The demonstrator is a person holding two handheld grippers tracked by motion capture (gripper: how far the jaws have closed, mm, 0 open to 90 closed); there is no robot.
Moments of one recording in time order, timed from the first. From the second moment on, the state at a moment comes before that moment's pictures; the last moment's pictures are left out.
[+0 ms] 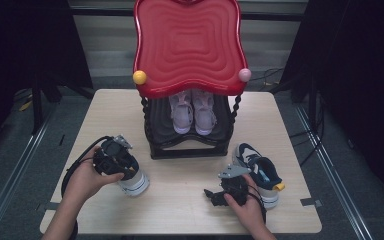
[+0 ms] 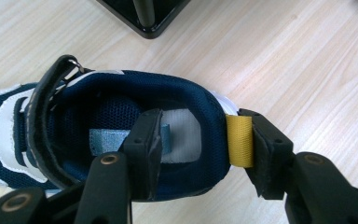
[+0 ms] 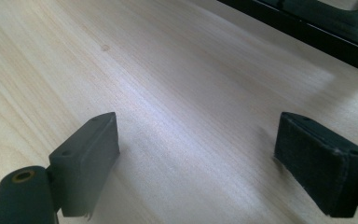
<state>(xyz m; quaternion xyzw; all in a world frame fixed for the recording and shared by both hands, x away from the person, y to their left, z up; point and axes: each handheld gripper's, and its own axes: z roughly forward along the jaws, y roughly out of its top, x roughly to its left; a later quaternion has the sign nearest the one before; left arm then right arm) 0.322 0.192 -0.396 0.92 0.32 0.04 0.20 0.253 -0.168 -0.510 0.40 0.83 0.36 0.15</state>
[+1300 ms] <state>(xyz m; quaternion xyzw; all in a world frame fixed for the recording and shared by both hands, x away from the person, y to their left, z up) 0.344 0.158 -0.423 0.95 0.31 -0.06 0.08 0.253 -0.168 -0.510 0.40 0.83 0.36 0.15</state>
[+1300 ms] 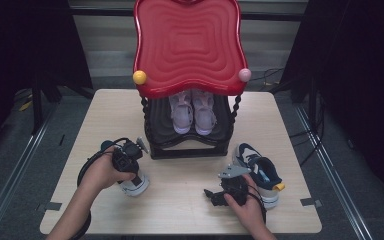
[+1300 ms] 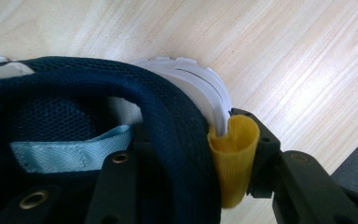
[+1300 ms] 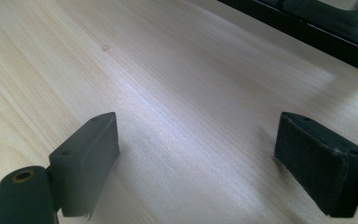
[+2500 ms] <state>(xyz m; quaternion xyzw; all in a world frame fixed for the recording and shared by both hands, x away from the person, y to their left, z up) 0.337 0.155 -0.422 0.96 0.29 -0.05 0.05 0.253 -0.168 -0.510 0.40 0.83 0.36 0.15</state>
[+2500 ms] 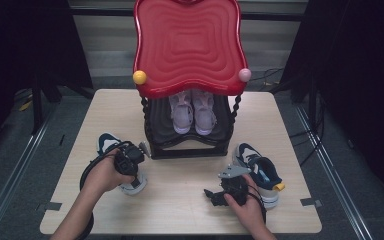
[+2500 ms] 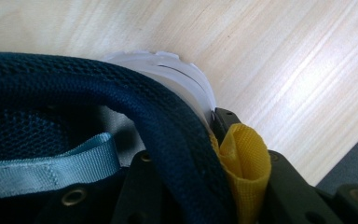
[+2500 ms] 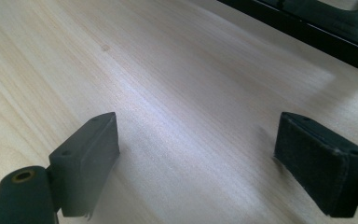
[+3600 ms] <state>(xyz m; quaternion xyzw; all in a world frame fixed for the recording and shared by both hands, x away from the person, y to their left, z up) 0.342 0.162 -0.437 0.94 0.32 -0.10 0.07 0.253 -0.168 -0.510 0.40 0.83 0.36 0.15</state>
